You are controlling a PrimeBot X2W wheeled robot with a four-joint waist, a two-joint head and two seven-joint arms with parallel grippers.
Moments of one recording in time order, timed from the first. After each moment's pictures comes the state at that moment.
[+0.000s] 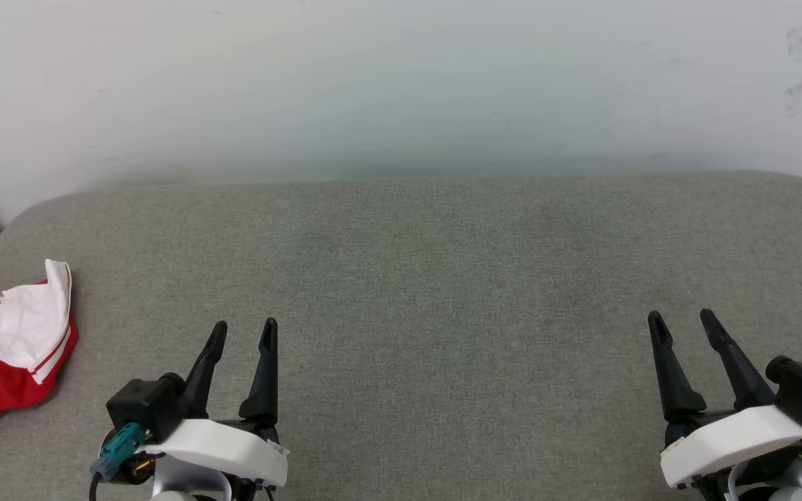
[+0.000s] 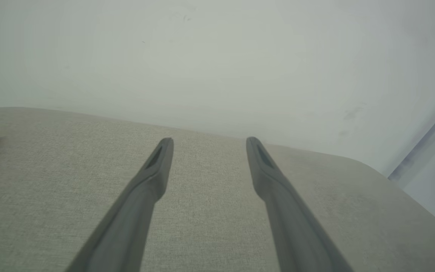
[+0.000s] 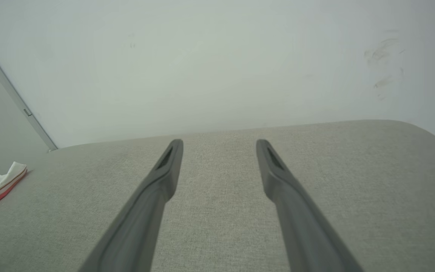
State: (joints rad) left arm -0.05 0.05 -0.04 0.12 -0.35 -0.13 -0.19; right arm 0.00 -0.10 -0.01 -0.02 0.31 0.13 -0.03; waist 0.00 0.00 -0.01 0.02
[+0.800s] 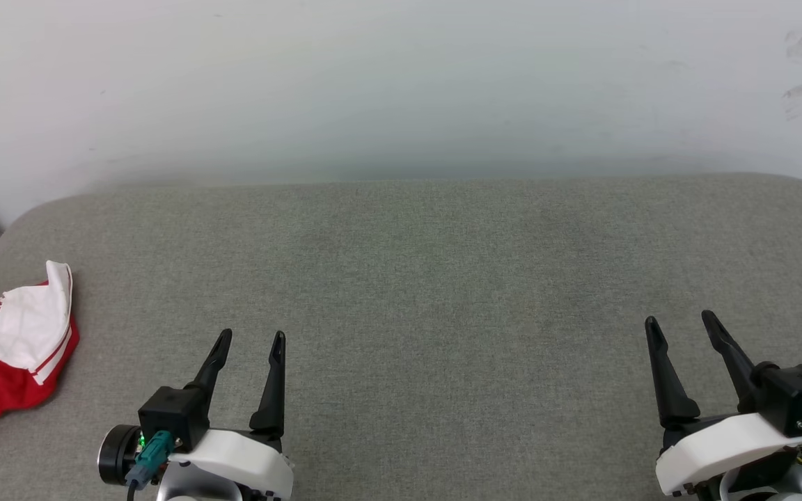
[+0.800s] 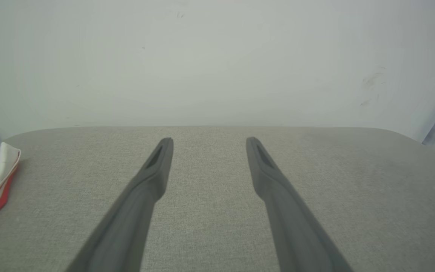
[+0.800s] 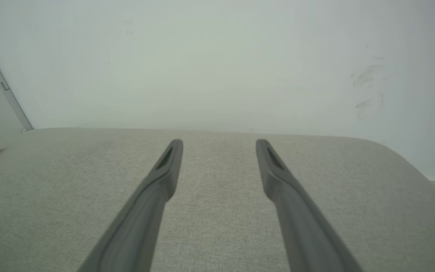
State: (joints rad) left arm -0.05 0.06 -0.05 0.17 -0.16 -0.12 -0.23; right arm 0.02 -0.07 -0.02 -0.05 0.13 0.13 -0.03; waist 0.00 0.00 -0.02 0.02
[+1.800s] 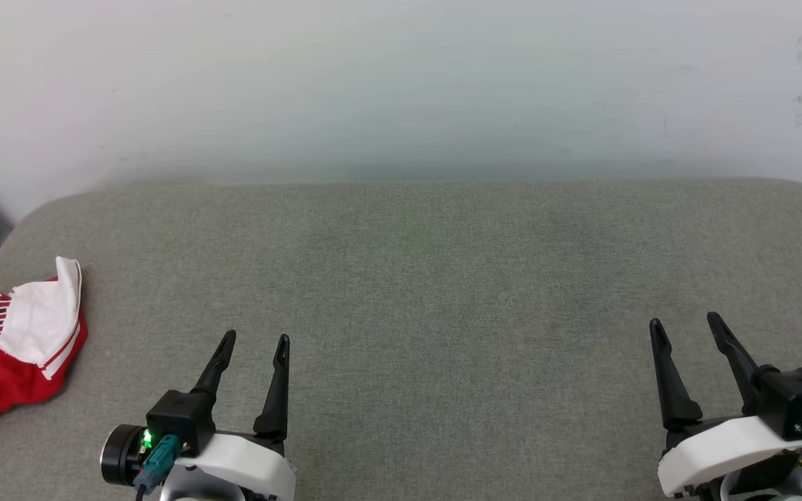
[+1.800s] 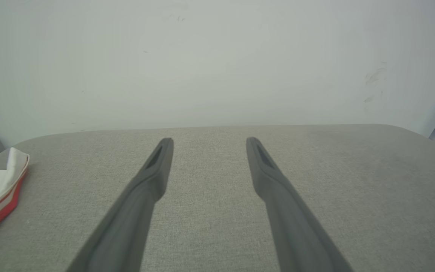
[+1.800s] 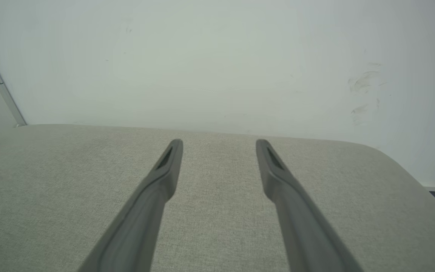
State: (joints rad) left arm -0.05 0.05 -0.05 0.19 -0.11 -0.13 -0.26; right arm 0.03 -0.06 -0.04 -0.05 0.08 0.13 -0.04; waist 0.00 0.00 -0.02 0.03
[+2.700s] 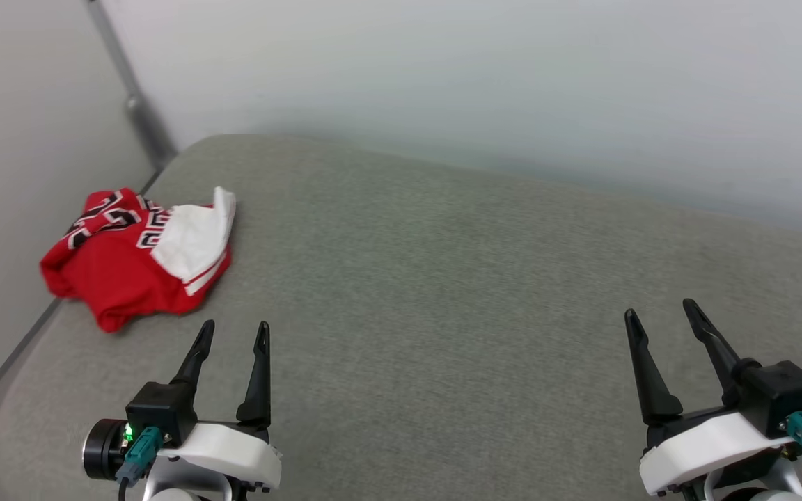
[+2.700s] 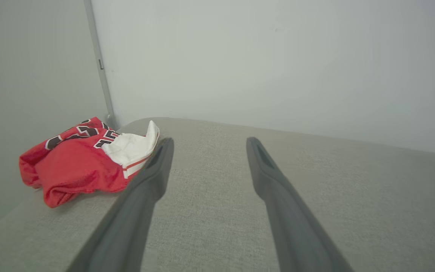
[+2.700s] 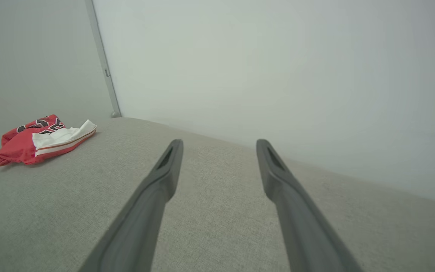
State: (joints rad) left arm -0.07 0.05 -0.01 0.19 -0.11 -0.11 -0.26; right arm 0.03 -0.06 0.02 -0.11 0.08 0.13 -0.03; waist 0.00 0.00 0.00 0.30
